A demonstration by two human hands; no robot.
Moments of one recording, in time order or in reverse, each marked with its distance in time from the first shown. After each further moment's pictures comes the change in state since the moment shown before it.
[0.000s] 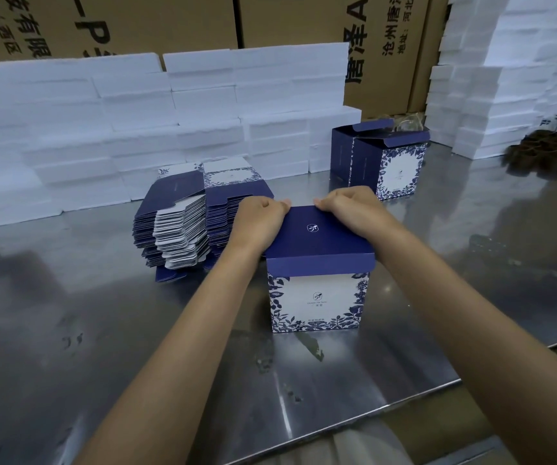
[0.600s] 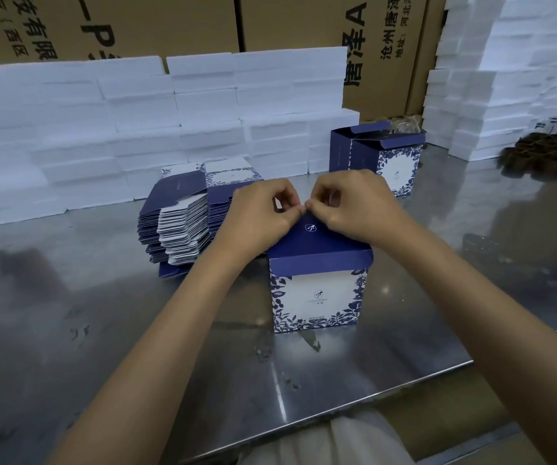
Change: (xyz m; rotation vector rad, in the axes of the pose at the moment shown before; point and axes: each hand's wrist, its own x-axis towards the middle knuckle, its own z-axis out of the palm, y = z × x) left_hand -0.023 0.011 -0.016 0.479 -0.004 0.566; right_hand -0.025 -0.019 -0.012 -0.767 0.086 -0.657
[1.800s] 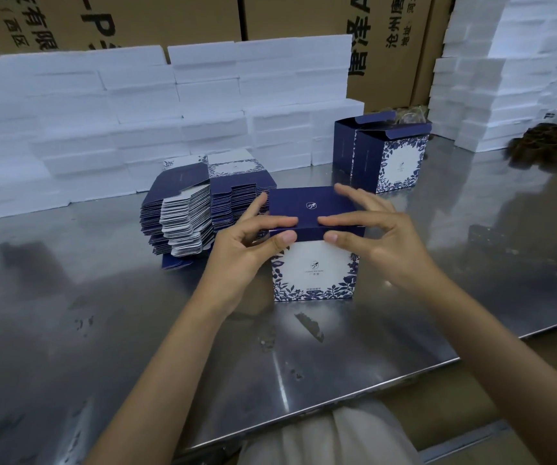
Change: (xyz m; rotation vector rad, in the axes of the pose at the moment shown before) left_hand -0.064 -0.038 0.016 -0.828 0.009 -0.154; right_hand -0.067 0.011 0.018 0.699 0.077 0.139
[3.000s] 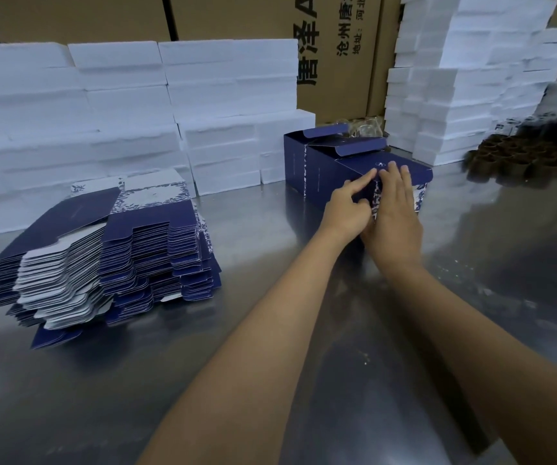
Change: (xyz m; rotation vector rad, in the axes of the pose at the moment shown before) left_hand 0.210 -0.064 0.222 0.142 -0.196 -0.162; right_hand 0.116 0.164 -0.085 -0.840 0.435 0.176
